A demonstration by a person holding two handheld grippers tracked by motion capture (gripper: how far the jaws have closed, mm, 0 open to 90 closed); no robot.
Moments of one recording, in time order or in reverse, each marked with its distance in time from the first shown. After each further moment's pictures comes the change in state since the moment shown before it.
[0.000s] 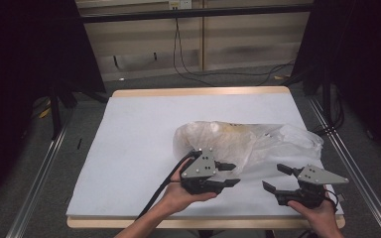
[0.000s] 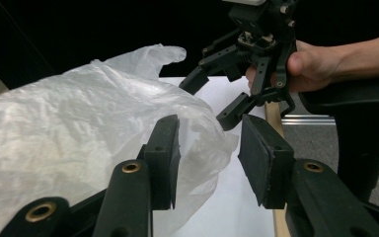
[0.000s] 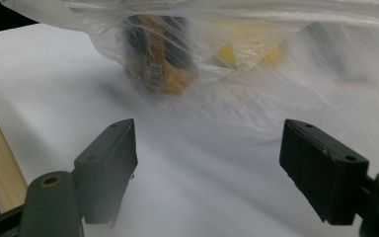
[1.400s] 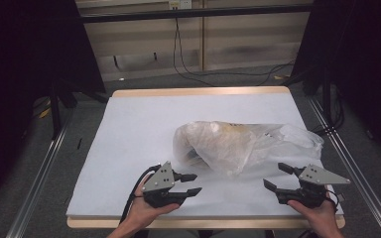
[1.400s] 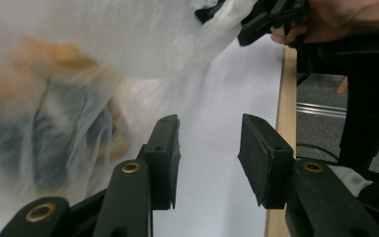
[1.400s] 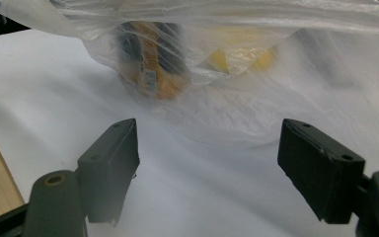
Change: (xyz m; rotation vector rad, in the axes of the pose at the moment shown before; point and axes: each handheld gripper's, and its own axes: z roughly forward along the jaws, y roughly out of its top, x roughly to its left) left arm -0.010 -0.059 -0.068 0.035 0.090 -0.123; right arm -0.001 0.001 -0.001 -0.021 -0.026 -0.001
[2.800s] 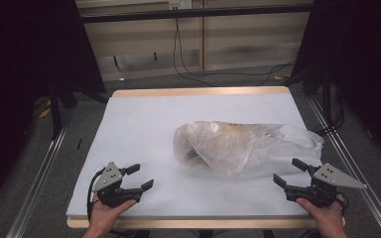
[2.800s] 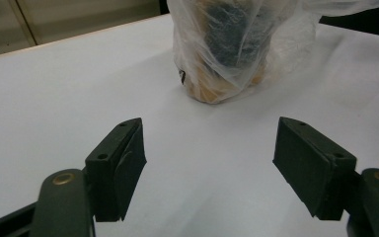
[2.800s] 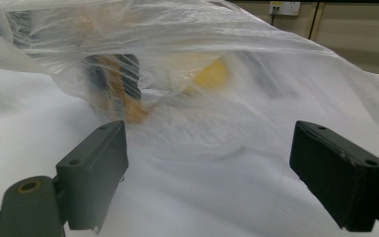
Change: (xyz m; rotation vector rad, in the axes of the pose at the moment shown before) left arm 0.038 -0.084 -0.084 -0.020 0.358 -0.227; right arm -0.012 -0.004 -0.015 -0.104 -0.108 0.078
